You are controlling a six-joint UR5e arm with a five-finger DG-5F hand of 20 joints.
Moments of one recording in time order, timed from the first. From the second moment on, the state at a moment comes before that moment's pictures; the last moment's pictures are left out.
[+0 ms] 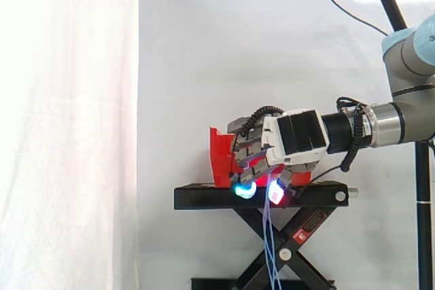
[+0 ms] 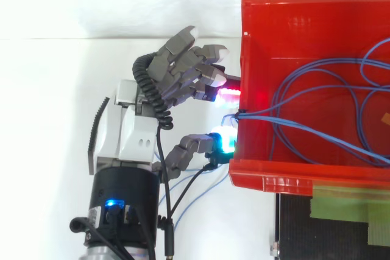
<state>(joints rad) -0.09 -2.18 -1.20 -3.05 -1.67 -2.77</state>
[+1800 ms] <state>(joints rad) -0.09 -2.18 -1.20 -3.09 -1.67 -2.77</state>
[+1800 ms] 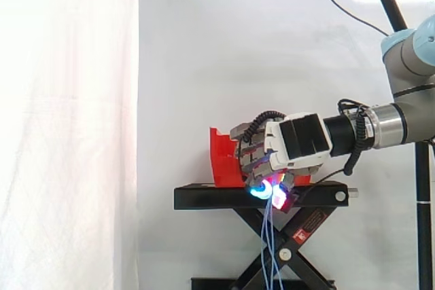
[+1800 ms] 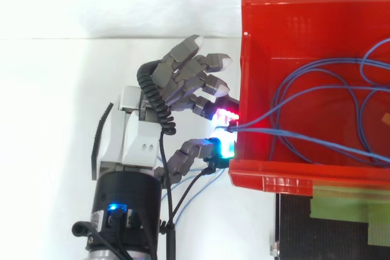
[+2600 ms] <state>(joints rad) -0.06 -2.18 -1.20 -3.09 -1.67 -2.76</state>
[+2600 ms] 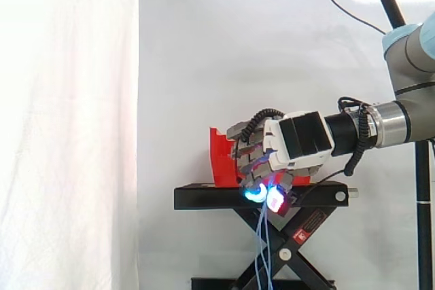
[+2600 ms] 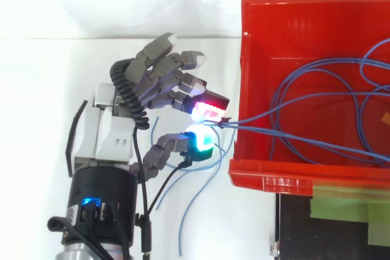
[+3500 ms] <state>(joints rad) -0.09 -2.18 -1.20 -3.14 -1.68 -2.76</state>
